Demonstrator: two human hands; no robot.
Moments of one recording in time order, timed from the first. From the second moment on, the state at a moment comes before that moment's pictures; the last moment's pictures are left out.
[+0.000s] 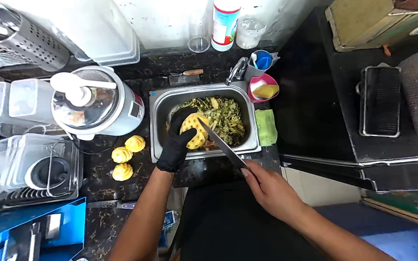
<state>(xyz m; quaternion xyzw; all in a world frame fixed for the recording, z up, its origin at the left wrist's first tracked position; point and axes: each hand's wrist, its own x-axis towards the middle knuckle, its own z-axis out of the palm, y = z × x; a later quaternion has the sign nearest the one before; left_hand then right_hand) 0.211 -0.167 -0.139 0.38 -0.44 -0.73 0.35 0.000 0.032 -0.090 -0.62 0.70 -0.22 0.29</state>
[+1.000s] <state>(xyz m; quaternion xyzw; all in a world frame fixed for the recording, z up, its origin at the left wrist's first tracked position) 0.189 -0.152 -0.124 0.43 -0.48 -0.62 0.45 0.009 0.031 -0.095 -0.65 0.73 -0.17 0.12</state>
